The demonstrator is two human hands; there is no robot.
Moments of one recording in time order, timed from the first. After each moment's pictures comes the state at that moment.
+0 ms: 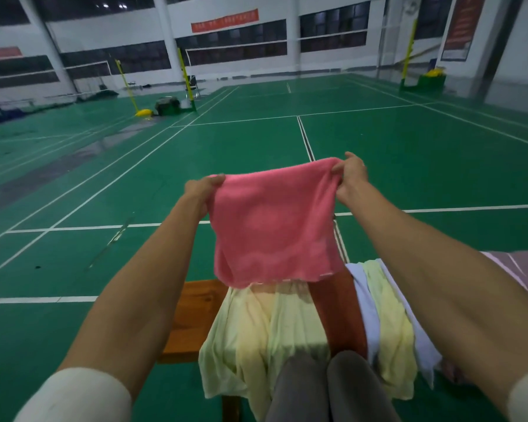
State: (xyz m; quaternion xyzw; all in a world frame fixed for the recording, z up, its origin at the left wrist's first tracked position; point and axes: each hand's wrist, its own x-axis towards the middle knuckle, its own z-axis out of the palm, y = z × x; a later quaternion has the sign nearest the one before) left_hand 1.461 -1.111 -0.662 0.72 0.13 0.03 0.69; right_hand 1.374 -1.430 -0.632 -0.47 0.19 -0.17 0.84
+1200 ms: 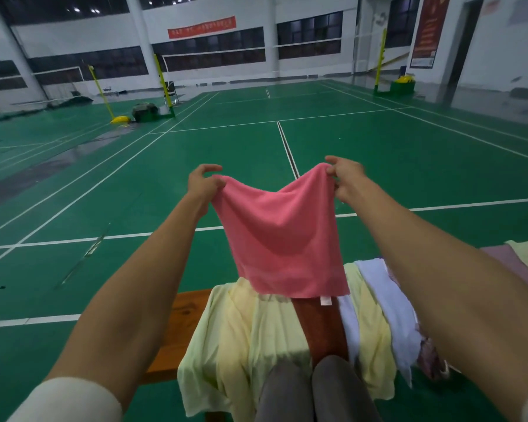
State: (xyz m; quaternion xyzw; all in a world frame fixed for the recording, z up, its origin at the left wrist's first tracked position) left_hand 1.449 -1.183 -0.642 0.78 -0.01 0.10 0.62; right_hand 1.359 -1.476 -0.621 -0.56 0.22 -0.15 0.79
